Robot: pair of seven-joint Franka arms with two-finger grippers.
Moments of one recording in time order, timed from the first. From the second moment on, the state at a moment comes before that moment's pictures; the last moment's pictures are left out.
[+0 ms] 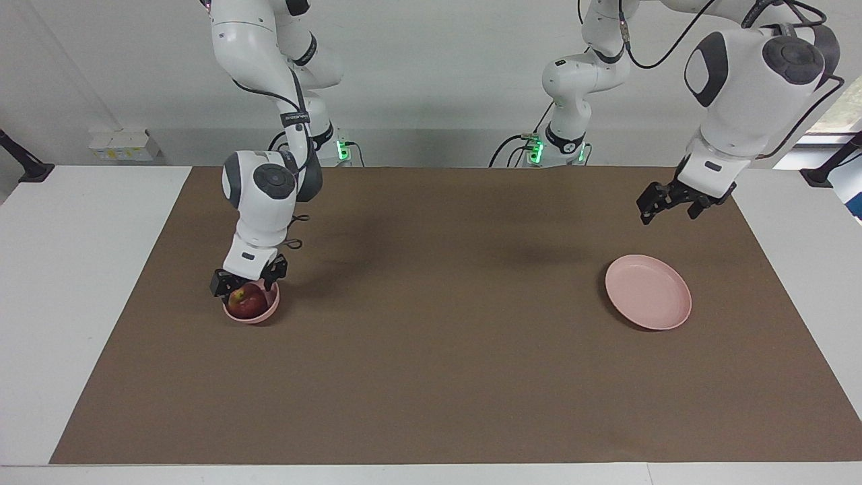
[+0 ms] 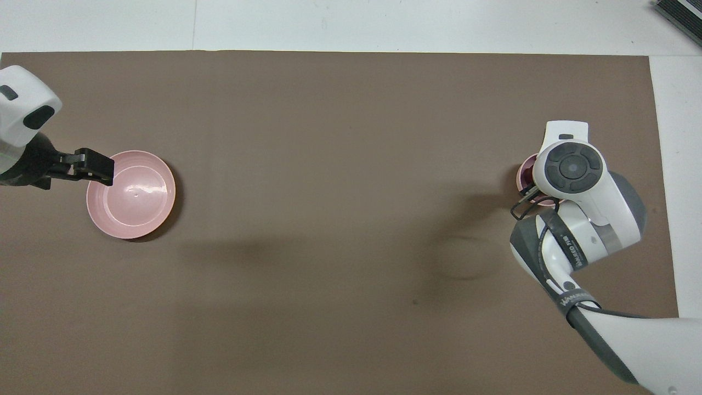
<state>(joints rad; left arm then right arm) 0.21 0.04 -0.31 -1.63 0.07 1.61 -0.09 0.13 0.25 -0.08 -2.03 -0.61 2.33 -0.16</state>
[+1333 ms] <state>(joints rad) -0.02 0.00 -0.04 -1.59 0.02 1.59 0.05 0.10 0.05 -0.08 -1.59 0.02 1.56 0.02</state>
